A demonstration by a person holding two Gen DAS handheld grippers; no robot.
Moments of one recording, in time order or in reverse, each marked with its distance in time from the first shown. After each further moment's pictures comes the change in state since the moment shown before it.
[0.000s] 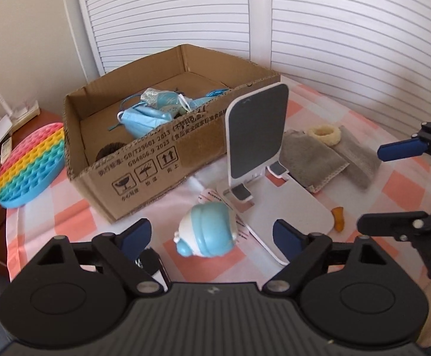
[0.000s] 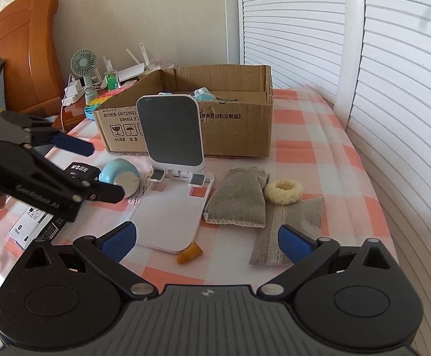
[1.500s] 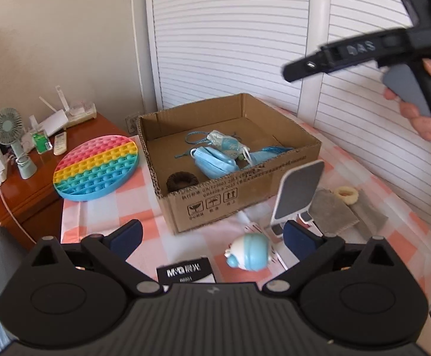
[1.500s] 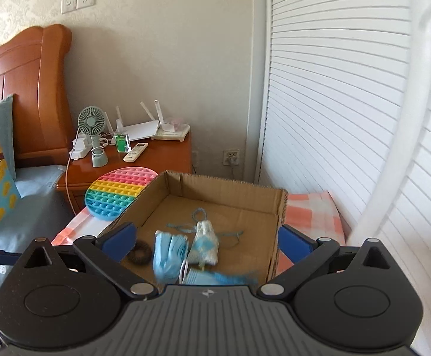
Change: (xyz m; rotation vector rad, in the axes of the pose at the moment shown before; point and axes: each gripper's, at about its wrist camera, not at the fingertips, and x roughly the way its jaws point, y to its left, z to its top) left arm -0.084 0.027 -0.002 -0.211 -0.138 0.133; right arm 0.013 -0.009 0.189 -0.102 -0.127 0.059
